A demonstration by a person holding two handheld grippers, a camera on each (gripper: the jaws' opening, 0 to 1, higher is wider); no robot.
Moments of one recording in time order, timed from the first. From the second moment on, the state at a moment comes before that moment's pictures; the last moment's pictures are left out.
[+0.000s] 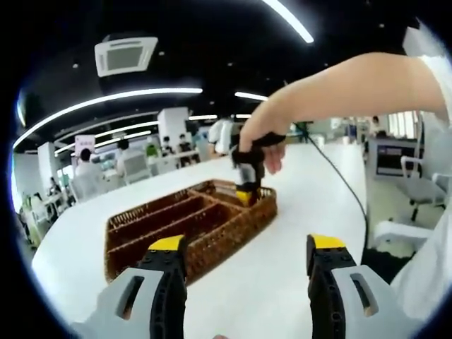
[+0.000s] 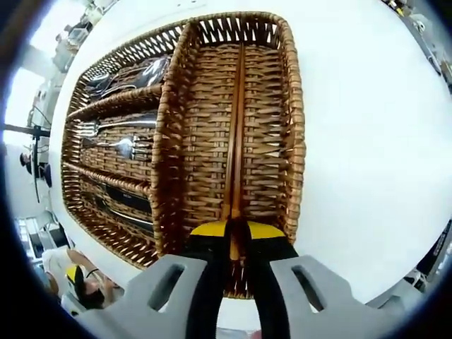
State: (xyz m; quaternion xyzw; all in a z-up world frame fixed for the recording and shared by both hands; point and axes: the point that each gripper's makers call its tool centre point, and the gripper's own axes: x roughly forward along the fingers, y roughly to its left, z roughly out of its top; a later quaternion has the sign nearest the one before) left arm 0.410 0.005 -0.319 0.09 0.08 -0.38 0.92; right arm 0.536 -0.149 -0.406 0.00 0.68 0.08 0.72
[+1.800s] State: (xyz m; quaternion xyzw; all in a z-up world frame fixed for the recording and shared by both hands) left arm 0.411 0.010 -0.318 0.08 0.08 -0.38 0.92; right arm 0.544 -0.141 -0.397 -0.05 0.66 0.13 0.74
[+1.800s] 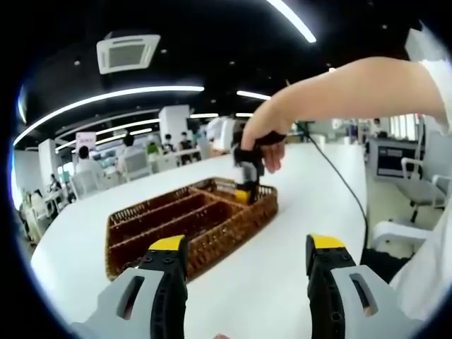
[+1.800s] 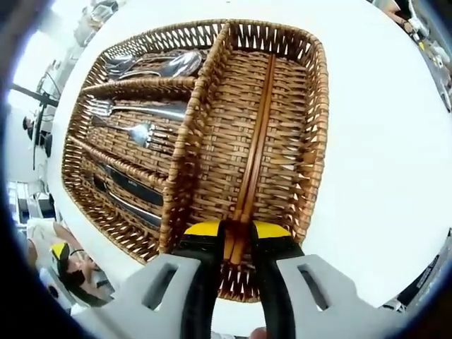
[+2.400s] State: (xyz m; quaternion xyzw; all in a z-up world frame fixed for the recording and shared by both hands) left arm 0.415 0.019 -0.328 0.08 0.10 -0.37 0.92; right arm 0.549 -0.127 -0.383 -0.07 0.53 0.27 0.80
